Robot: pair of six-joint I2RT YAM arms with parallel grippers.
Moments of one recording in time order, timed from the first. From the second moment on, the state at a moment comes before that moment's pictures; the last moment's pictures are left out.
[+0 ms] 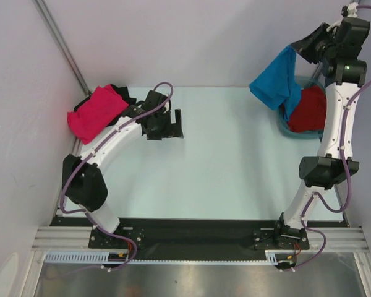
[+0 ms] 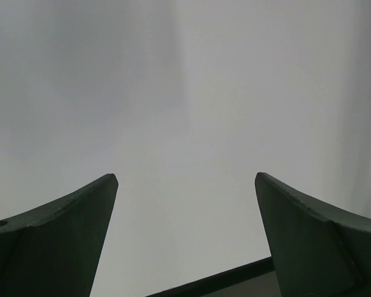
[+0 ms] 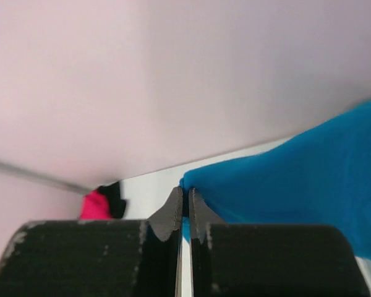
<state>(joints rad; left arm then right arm) -0.47 1.67 1.50 -0.78 0.04 -0.46 -0.17 1.92 2.46 -0.77 -0.33 0.54</state>
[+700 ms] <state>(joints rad) -0.47 1.63 1.43 -0.74 0.00 -0.46 -0.02 1.82 2.43 -0.02 -1.16 1.26</state>
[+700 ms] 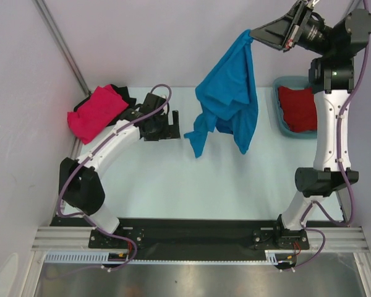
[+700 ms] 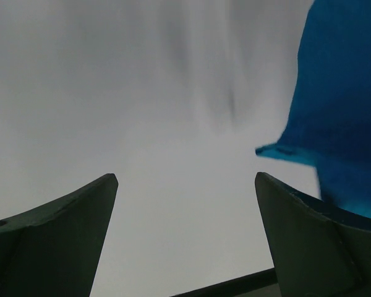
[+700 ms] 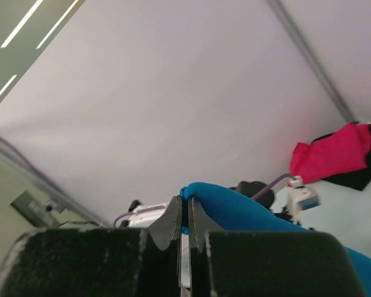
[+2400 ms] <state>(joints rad) -0.44 1.65 1.65 -0.82 -0.20 -0.51 0.19 2.31 2.30 -0.82 -0.80 0.68</state>
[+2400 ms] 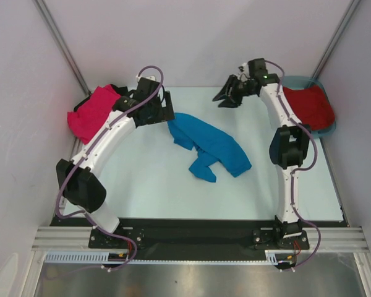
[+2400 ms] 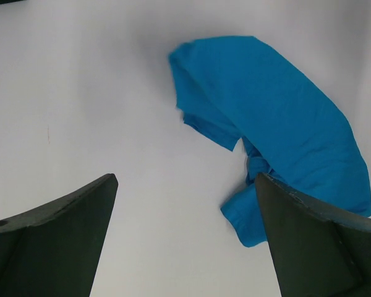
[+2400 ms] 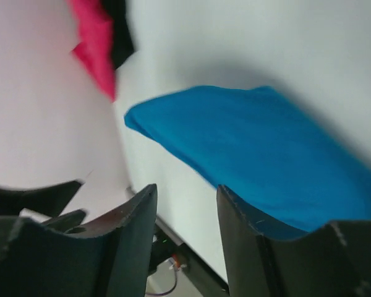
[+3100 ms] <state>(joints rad) -0.44 1.74 1.71 -0.82 -0.09 -0.52 0.04 1.43 1.22 -0.84 -0.42 1.00</state>
